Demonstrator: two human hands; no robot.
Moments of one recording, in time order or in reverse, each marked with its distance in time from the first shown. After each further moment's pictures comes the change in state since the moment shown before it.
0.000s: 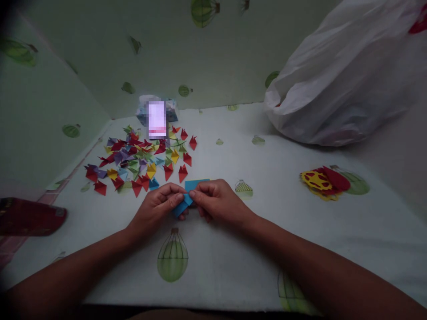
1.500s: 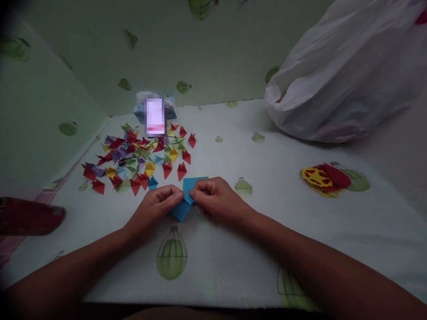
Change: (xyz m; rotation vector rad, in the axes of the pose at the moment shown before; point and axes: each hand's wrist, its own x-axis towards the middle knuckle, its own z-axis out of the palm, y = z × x) left_hand -0.001 0.000 -0.001 0.040 -0.010 -0.069; right_hand 0.002 -0.002 0.000 -0.020 -0.015 0.056
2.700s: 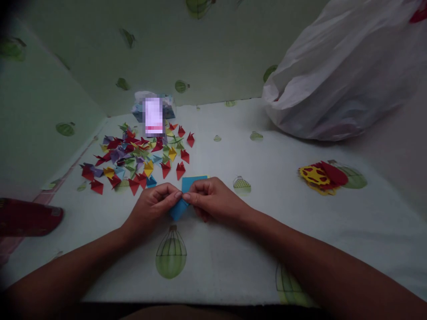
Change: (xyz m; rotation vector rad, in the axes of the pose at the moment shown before) left_hand 0.001 0.002 0.000 0.239 0.093 0.113; right_hand 0.001 0.006 -0.001 0.114 -0.082 0.018
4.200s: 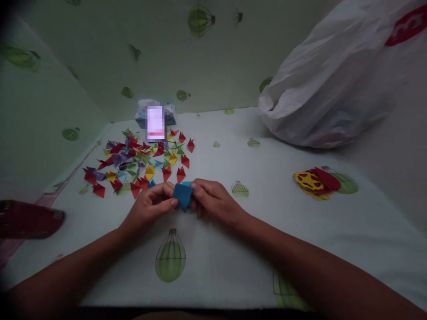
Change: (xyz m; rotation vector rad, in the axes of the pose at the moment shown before) left_hand 0.001 0.002 -0.008 -0.169 -0.060 0.187; right_hand -0.002 -0.002 0.001 -0.037 0.079 -0.200
